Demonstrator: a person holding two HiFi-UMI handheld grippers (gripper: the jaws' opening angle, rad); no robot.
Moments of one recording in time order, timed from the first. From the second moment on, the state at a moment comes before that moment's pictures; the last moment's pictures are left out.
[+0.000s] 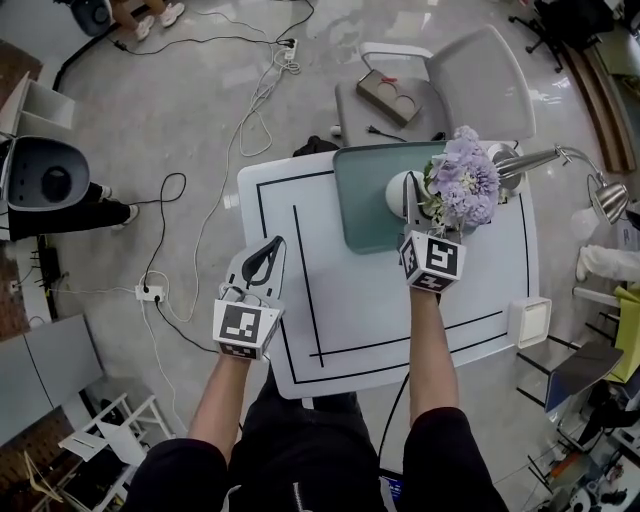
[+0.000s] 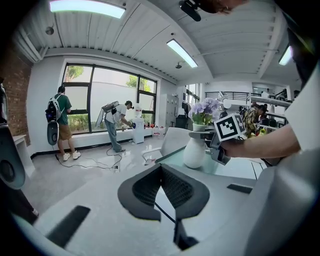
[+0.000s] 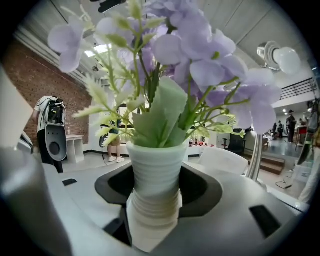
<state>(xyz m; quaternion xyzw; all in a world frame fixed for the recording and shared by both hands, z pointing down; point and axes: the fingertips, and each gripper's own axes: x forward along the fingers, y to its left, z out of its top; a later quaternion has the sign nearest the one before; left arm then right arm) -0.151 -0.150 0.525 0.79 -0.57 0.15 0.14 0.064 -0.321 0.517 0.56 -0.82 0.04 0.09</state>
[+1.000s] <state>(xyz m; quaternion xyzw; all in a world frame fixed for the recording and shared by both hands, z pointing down) -0.045 -0.115 0.467 0.85 -0.51 0.11 0.10 0.118 -0.170 0.457 0.54 -0.82 0.16 0.11</state>
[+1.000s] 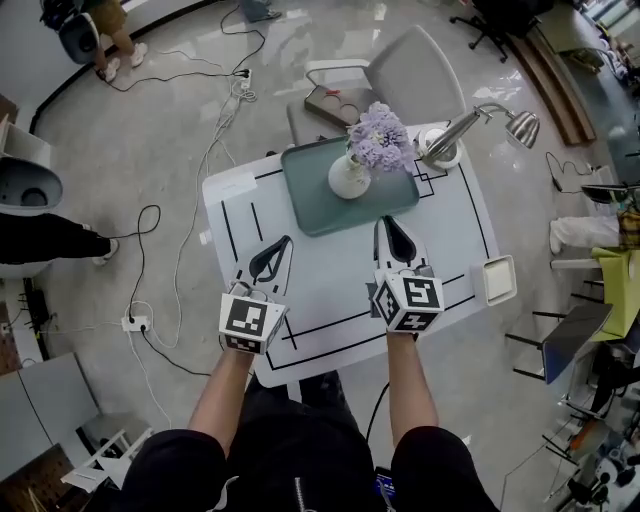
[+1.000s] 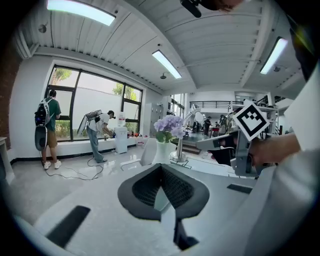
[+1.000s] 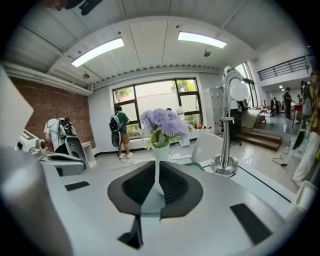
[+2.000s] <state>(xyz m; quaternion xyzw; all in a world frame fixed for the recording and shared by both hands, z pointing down) 0.056 -0.021 0.403 0.88 -0.45 0.09 0.07 0.147 -0.015 0.391 0.53 -0.84 0.13 0.08</state>
